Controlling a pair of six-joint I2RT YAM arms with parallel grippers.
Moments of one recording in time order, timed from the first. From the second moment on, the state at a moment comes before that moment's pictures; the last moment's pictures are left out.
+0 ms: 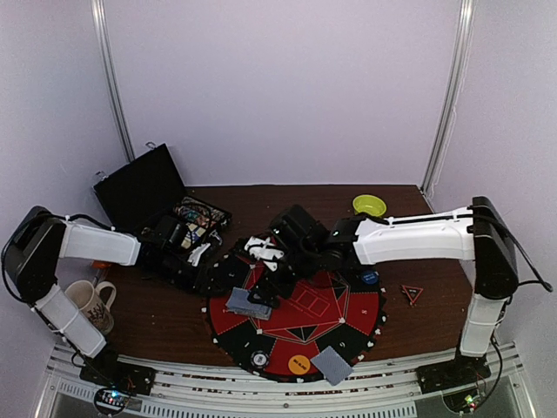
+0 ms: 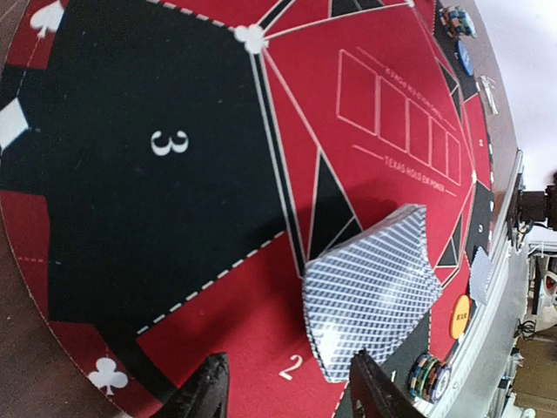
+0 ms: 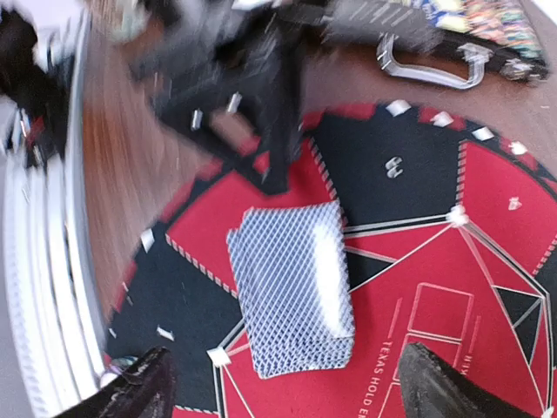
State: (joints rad) left arm -0.48 1.57 0.73 -0.23 0.62 -0.24; right arm 1.06 1.90 1.42 -0.39 -0.16 -0.08
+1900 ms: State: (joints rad) left arm -0.67 1.73 0.81 -0.14 0.59 -0.27; right arm 1.08 1.99 1.24 -0.20 0.00 0.46
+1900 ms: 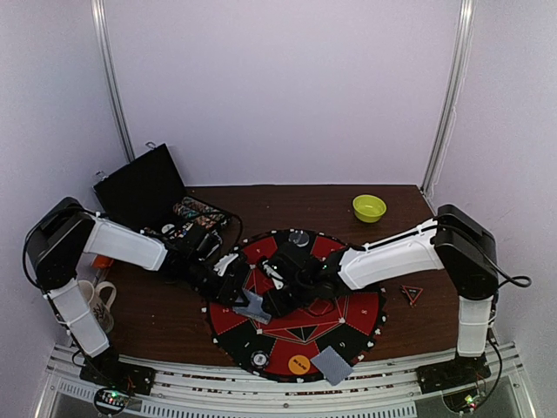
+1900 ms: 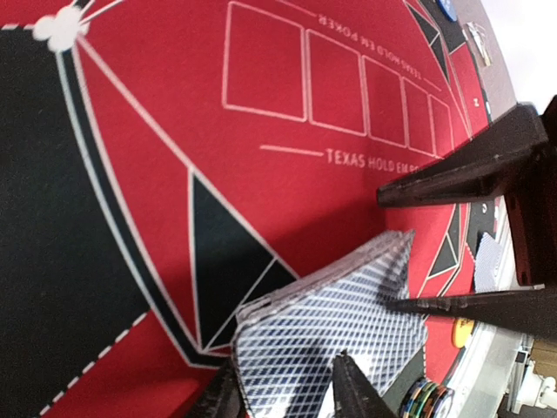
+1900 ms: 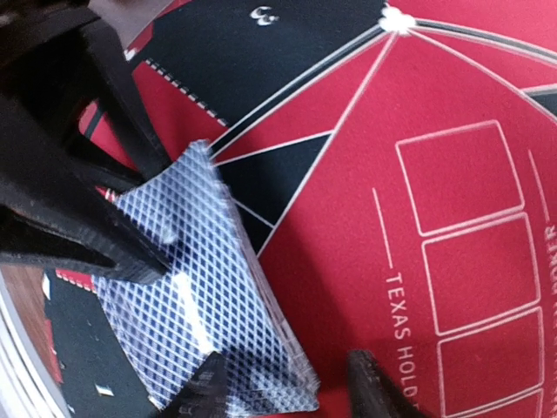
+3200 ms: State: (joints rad) left arm -0.68 1.74 0.83 -0.13 0.59 -0.24; right arm 1.11 2.02 1.25 -0.16 0.00 -0.03
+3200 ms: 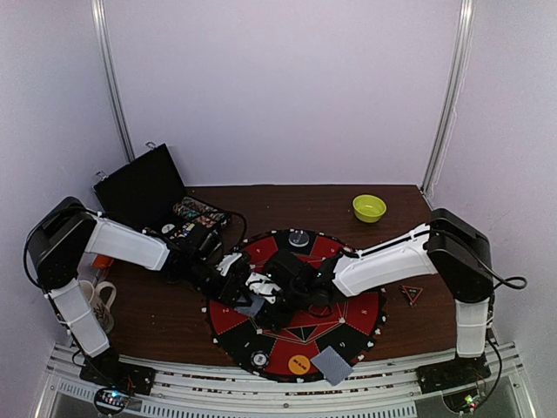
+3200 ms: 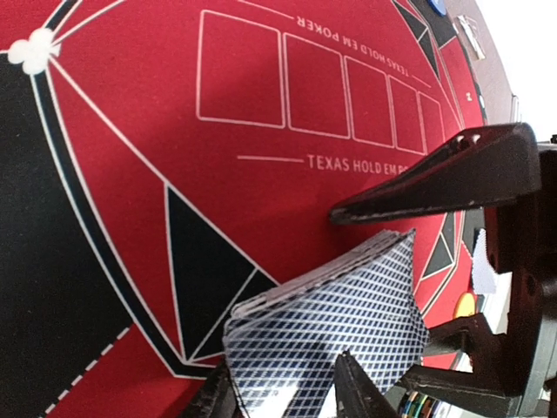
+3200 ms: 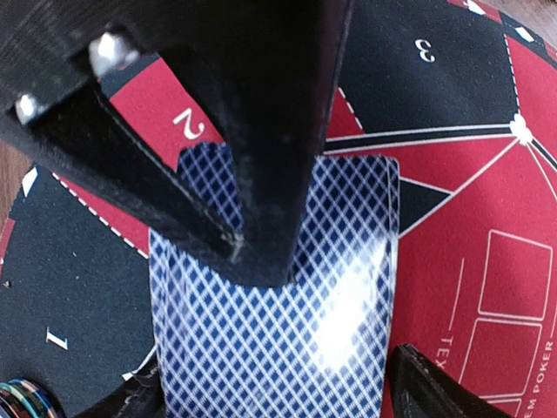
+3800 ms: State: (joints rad) left arm -0.61 1.74 0.83 -0.13 0.66 -0.22; right arm 1.11 2.03 1.24 -0.14 -0.01 -0.05
